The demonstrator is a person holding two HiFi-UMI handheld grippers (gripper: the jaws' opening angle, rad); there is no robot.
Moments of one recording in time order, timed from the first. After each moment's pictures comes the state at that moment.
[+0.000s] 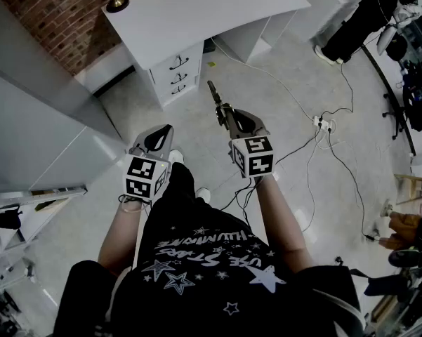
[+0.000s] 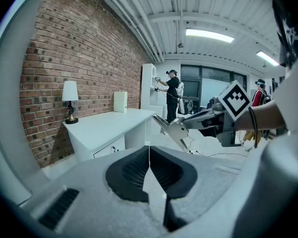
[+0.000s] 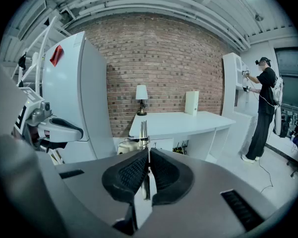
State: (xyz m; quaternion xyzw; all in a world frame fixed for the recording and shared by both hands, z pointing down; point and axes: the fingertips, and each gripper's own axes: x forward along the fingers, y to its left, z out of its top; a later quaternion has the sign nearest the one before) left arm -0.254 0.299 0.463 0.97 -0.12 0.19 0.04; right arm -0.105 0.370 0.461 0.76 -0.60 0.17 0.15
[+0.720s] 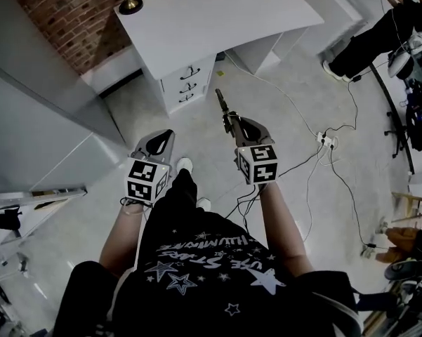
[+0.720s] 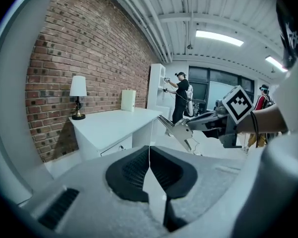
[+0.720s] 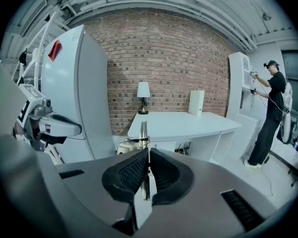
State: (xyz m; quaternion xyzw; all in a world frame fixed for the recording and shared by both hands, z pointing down) left arm -0.252 0.242 0.472 0.97 -0.15 0.19 0.07; right arm -0.089 0.323 0.470 0.76 -0.61 0.17 0.17
